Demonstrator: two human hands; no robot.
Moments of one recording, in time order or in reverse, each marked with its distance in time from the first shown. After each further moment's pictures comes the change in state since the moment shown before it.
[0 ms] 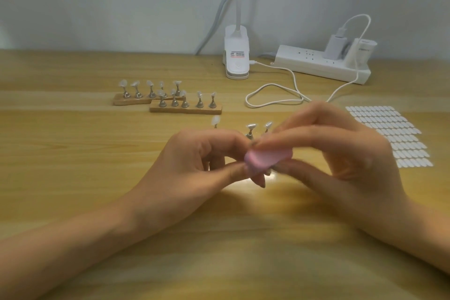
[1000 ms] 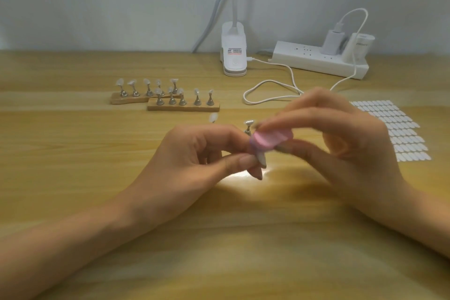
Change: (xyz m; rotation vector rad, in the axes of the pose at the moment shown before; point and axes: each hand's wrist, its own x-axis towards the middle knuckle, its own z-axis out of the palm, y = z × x) left_hand 0.001 0.000 0.001 -0.036 0.006 -0.022; right_hand 0.000 0.002 -0.001 -0.032 0.010 0.012
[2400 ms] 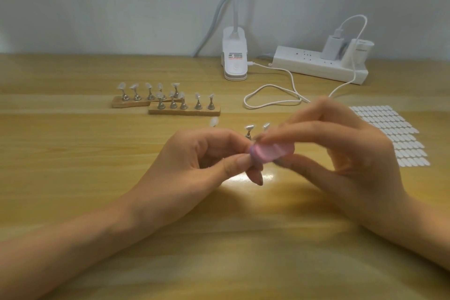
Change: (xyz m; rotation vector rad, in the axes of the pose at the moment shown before) left_hand -0.003 0.007 0.004 -0.151 -0.046 -0.004; right_hand -0.002 -0.001 -0.002 -0.057 0.020 -0.047
